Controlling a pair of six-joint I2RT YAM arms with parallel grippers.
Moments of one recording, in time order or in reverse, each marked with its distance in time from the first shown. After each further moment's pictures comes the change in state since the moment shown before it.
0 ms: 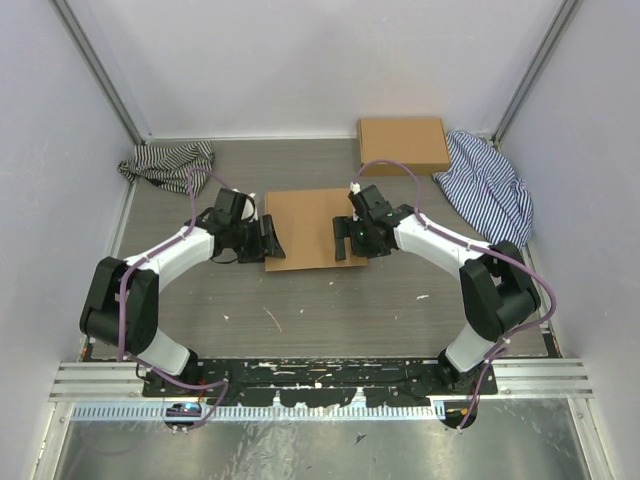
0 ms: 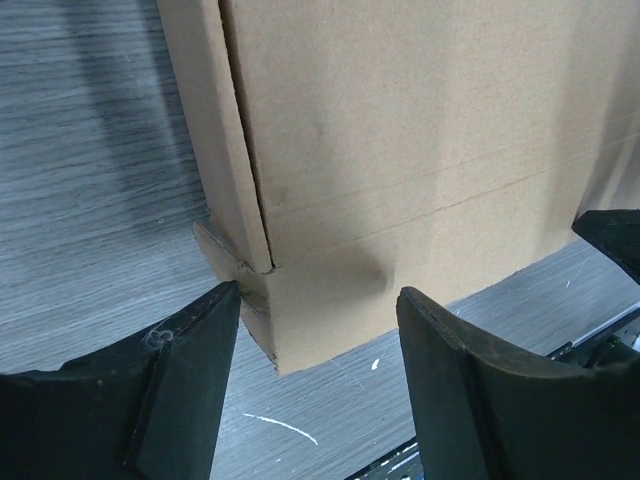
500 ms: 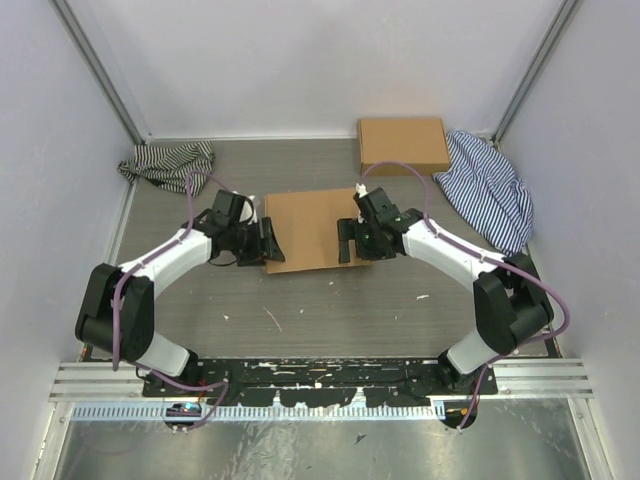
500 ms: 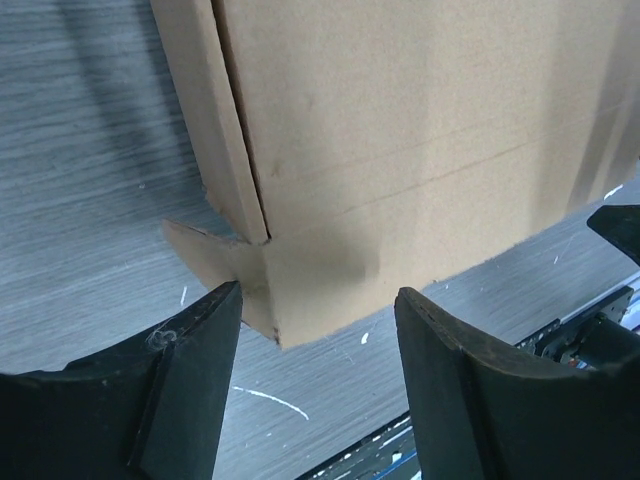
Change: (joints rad) left arm -0.003 -0.029 -0.007 -0.040 0.029 -0.005; right arm 0.001 -0.081 -0.047 -0.020 0.003 0.011
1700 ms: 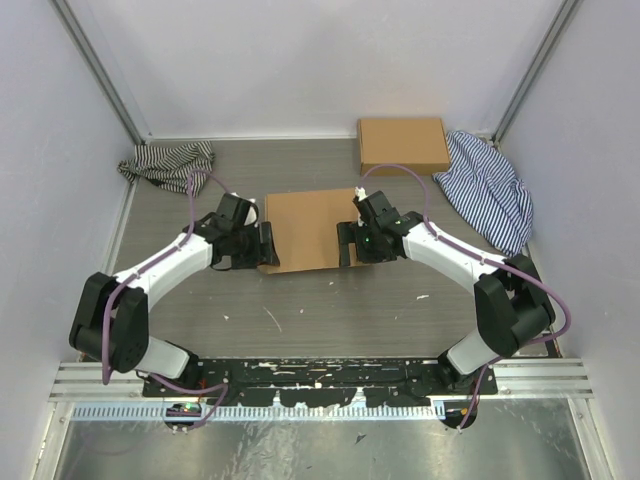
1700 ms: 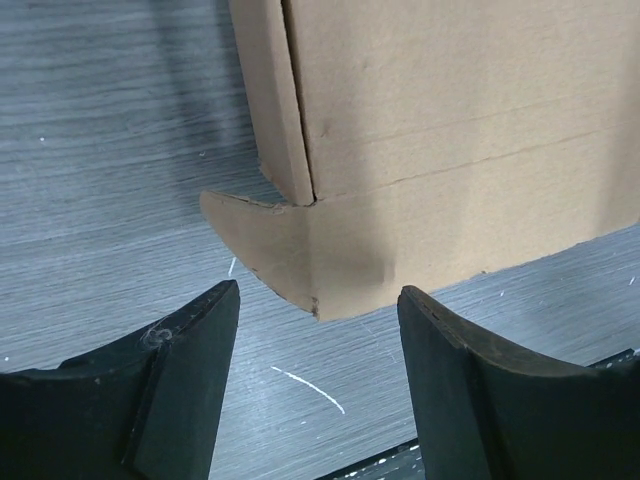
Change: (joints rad) left arm -0.061 -0.059 -0.010 -0.089 -0.183 0.015; right arm 0.008 -0.023 -0.028 0.003 0.000 -0.010
